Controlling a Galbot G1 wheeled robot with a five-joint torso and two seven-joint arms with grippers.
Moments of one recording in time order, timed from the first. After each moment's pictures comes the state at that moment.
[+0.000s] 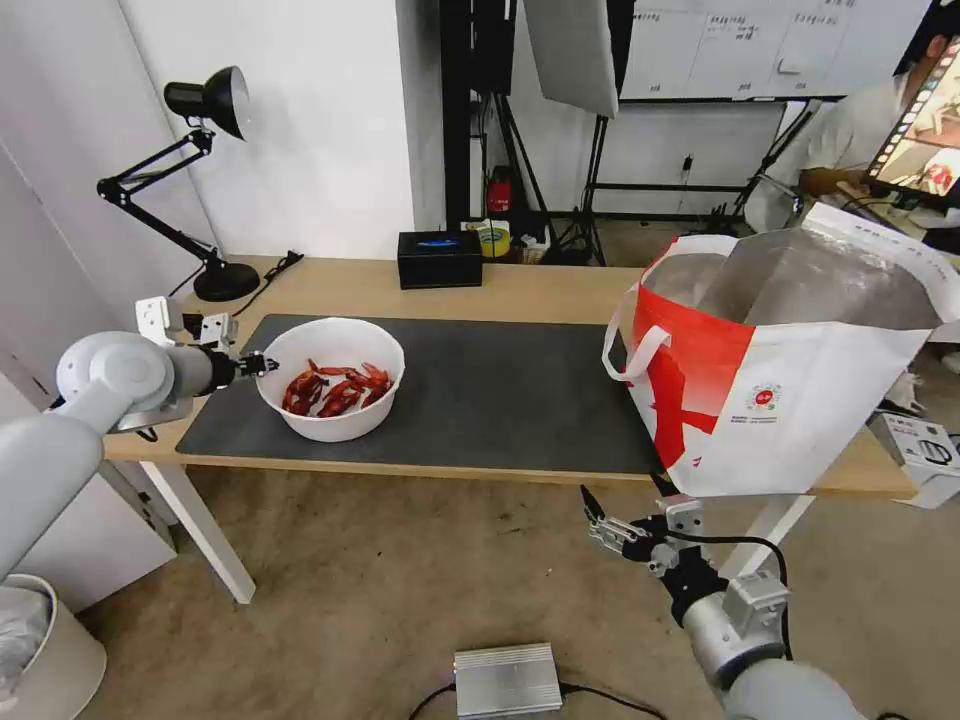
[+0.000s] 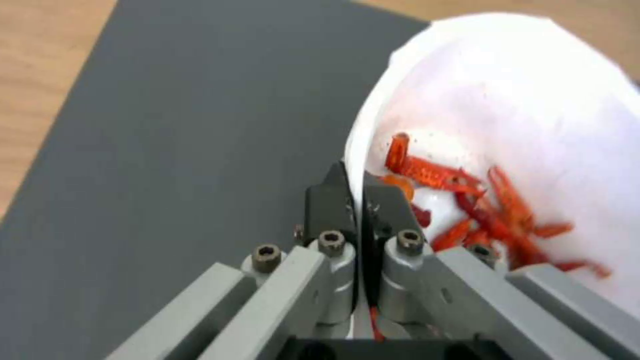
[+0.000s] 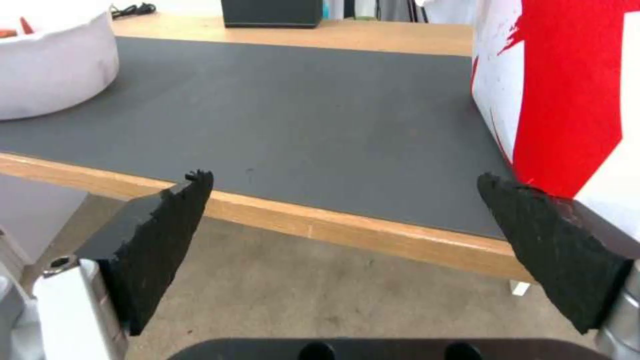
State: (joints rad) left arm 0.52 -0.58 -0.09 -1.66 -1.60 0.74 -0.46; right arm -1.58 0.77 0.22 2.30 0.57 -0.09 0.45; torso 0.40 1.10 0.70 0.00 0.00
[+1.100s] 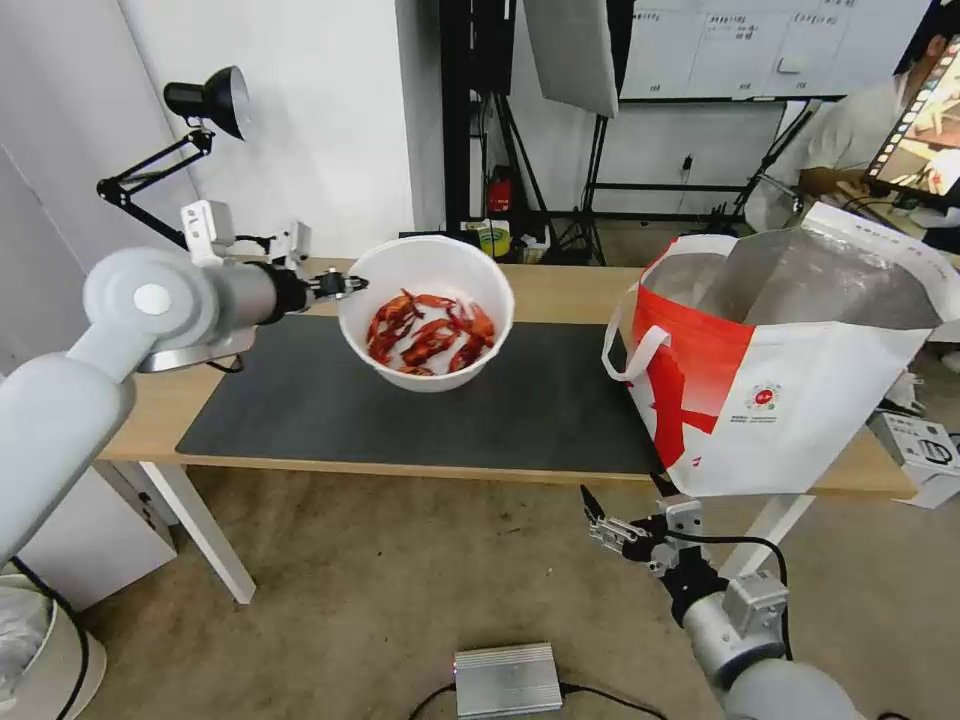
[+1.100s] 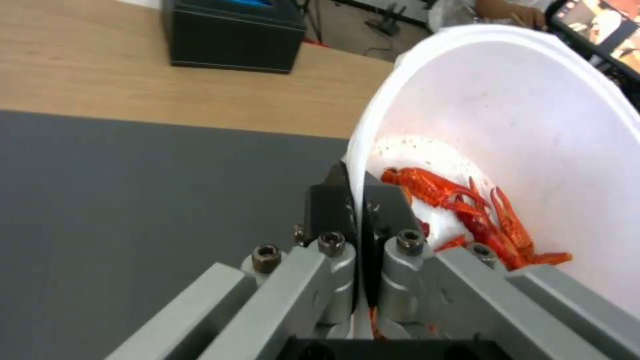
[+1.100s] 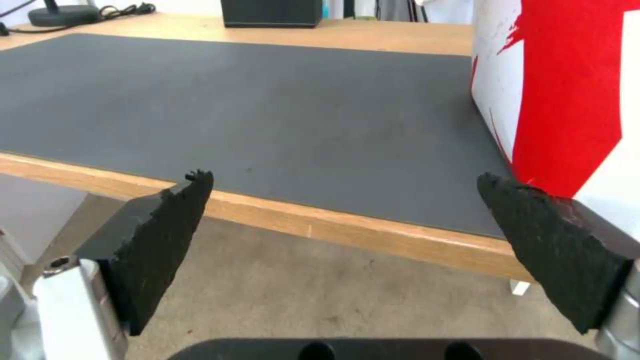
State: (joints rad) left arm 0.29 -0.72 0.00 -1.84 -1.77 0.72 -0.57; right arm -1.58 0.77 0.22 2.30 0.57 -0.09 0.45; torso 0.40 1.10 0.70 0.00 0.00
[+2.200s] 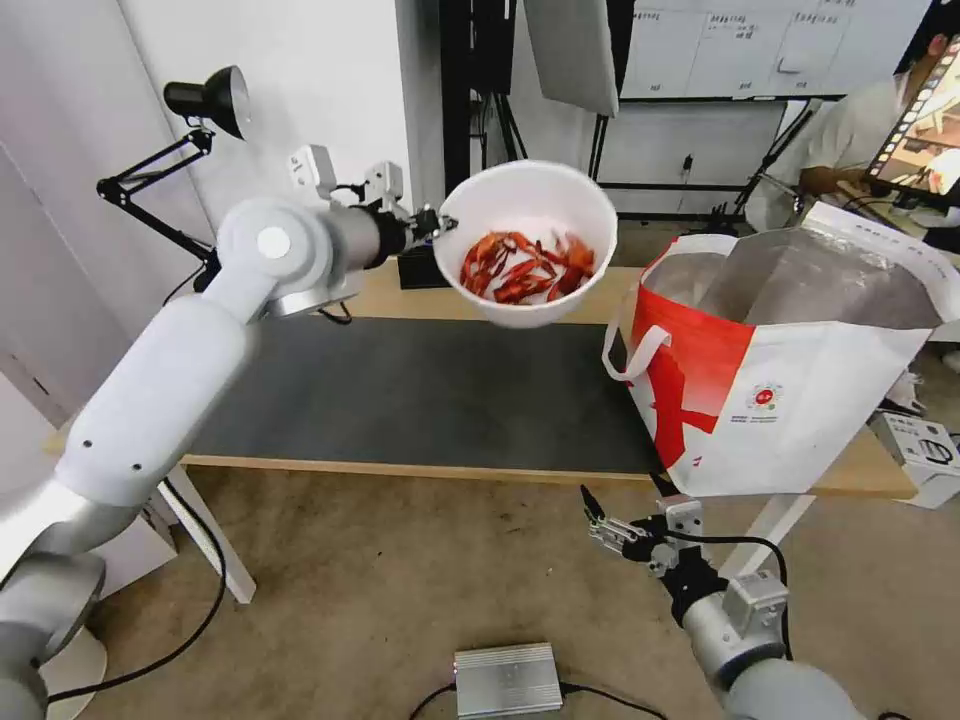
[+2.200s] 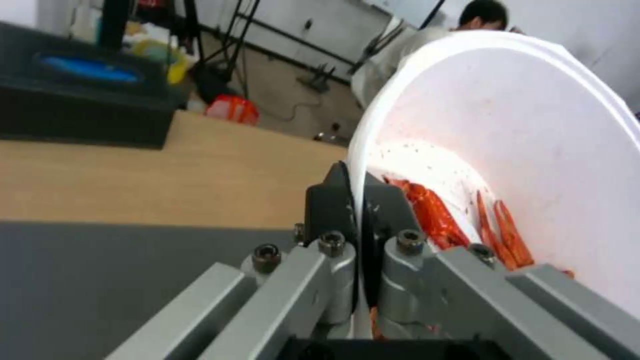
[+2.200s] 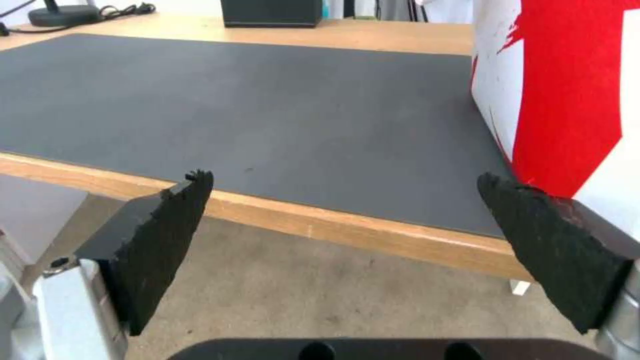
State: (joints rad) left arm 0.08 -1.01 0.11 -1.70 -1.76 0.57 -0.64; right arm -1.58 0.77 0.22 2.30 0.57 -0.09 0.45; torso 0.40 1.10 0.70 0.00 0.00
